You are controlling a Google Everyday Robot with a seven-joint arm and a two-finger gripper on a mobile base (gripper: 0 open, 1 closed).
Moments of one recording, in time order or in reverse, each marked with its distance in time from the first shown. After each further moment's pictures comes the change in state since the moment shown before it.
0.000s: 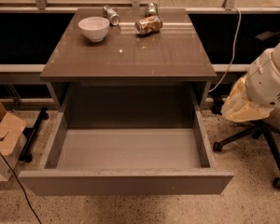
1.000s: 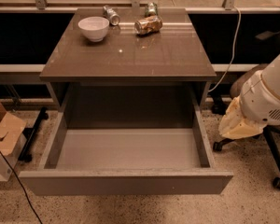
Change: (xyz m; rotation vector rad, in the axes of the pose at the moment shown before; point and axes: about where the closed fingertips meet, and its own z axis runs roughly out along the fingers) arm 0.016 0.019 0.040 -0.105 0.000 0.012
